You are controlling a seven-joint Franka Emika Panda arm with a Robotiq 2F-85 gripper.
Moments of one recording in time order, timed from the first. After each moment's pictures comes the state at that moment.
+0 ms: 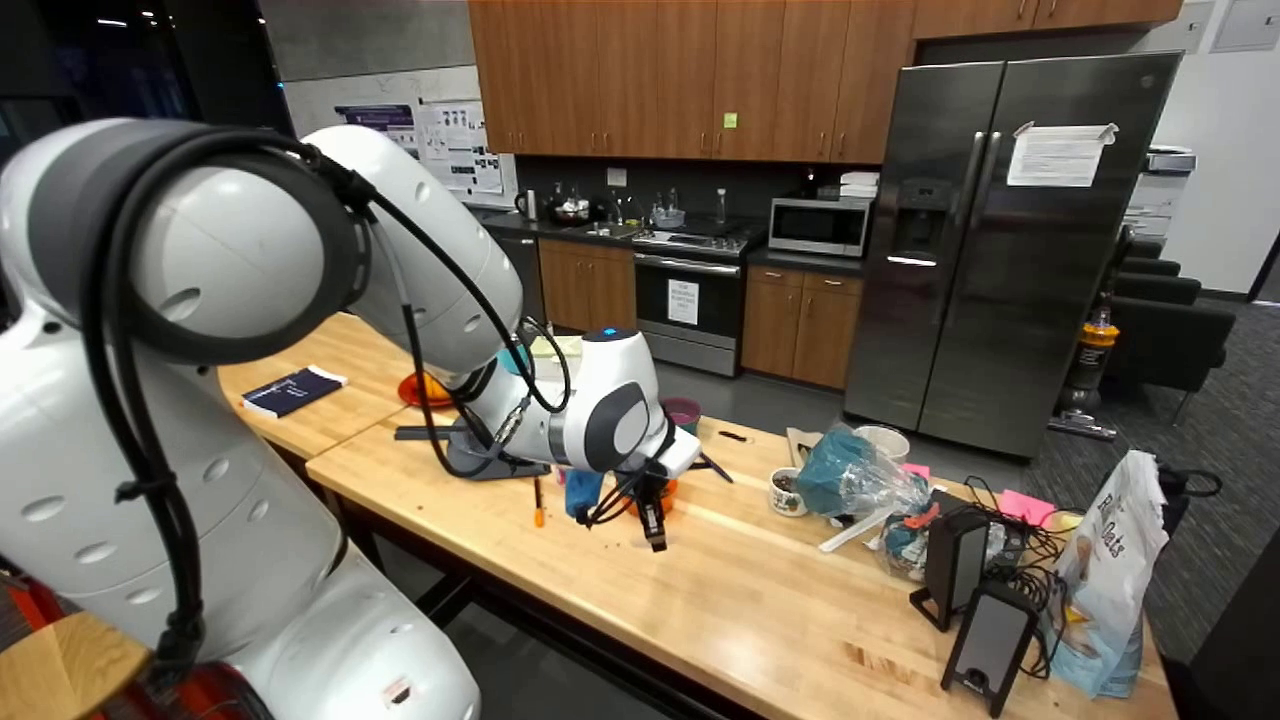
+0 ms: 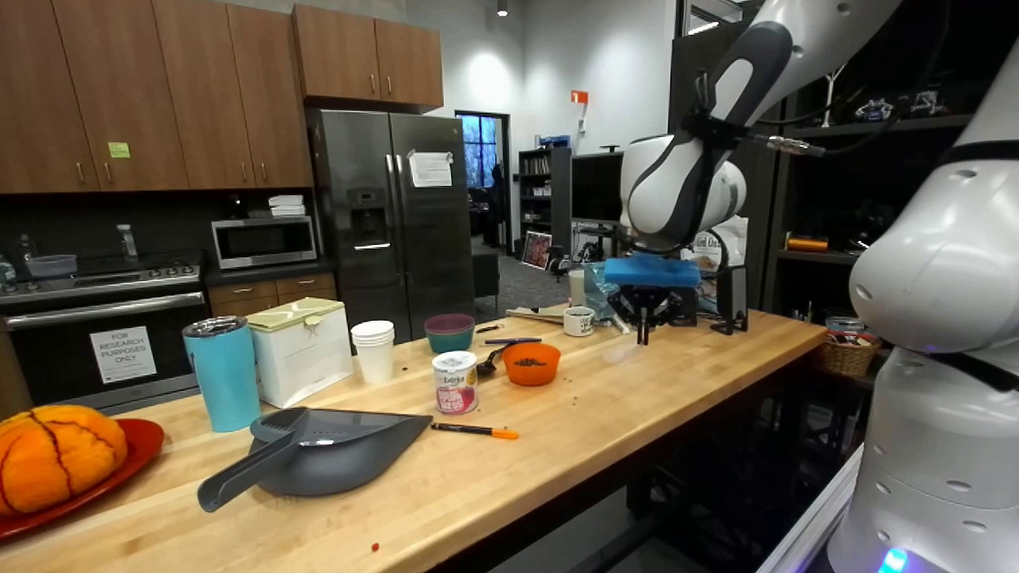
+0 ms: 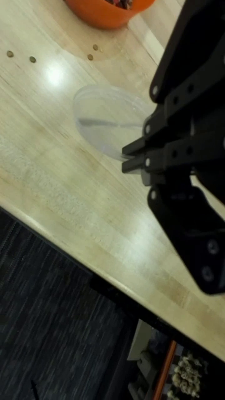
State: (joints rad) arm -0.21 -0.27 0.03 -2.78 -0.20 2.63 0.99
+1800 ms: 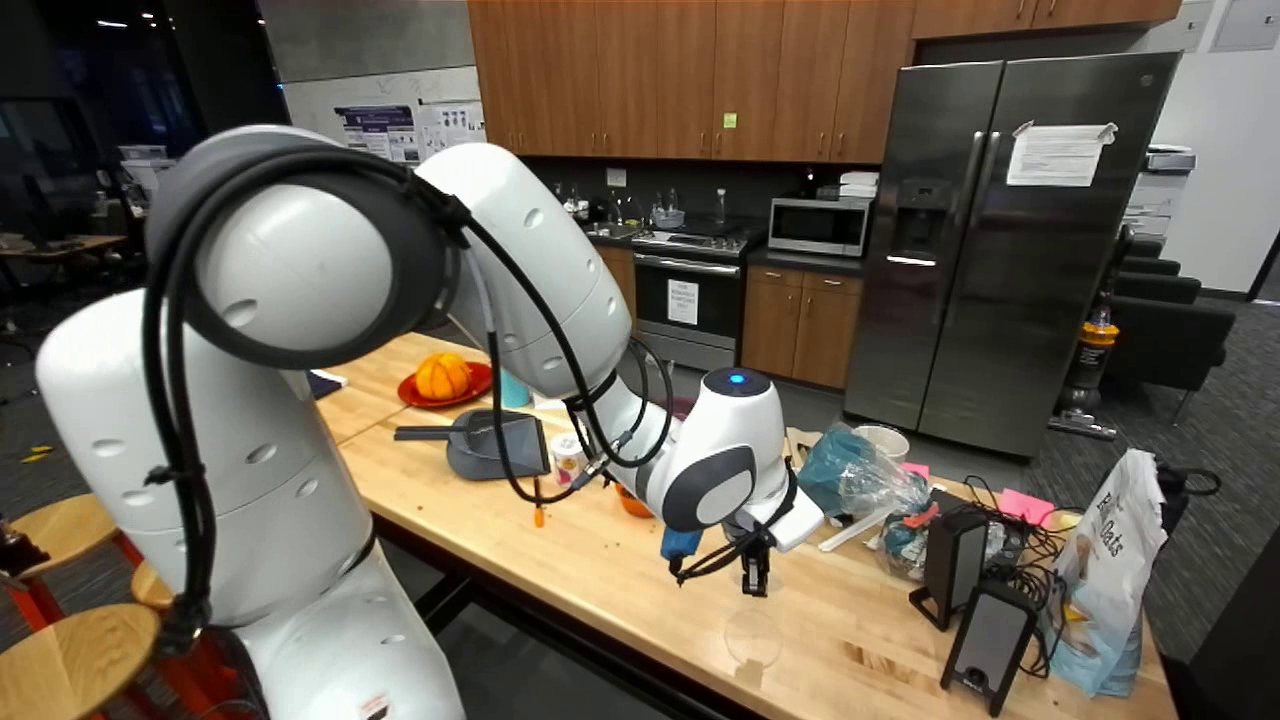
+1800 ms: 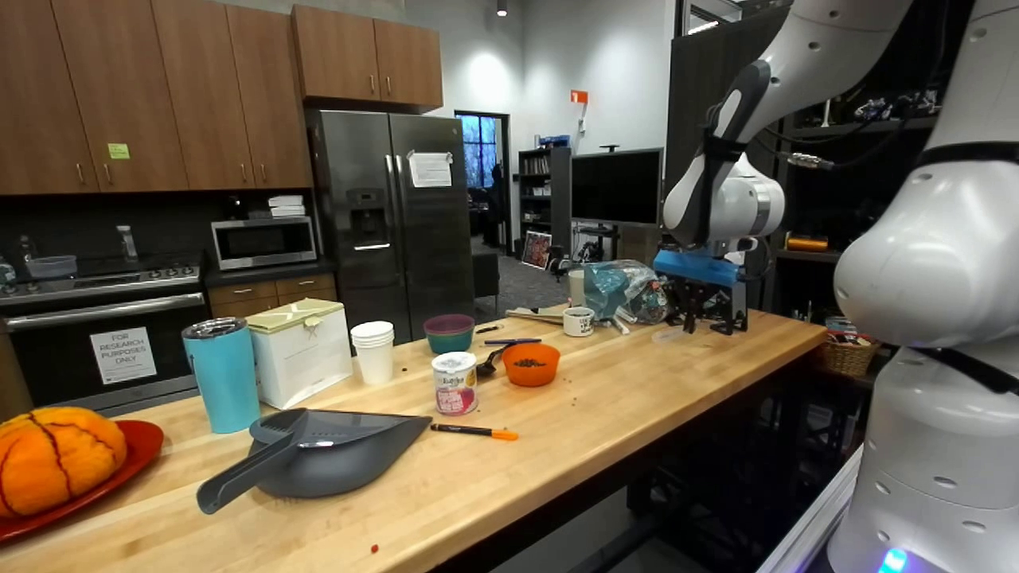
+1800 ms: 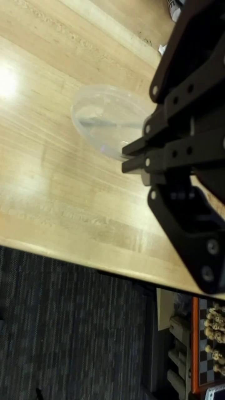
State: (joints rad) arm -0.36 -0.10 -0.19 -2.69 -0.05 2.78 0.82
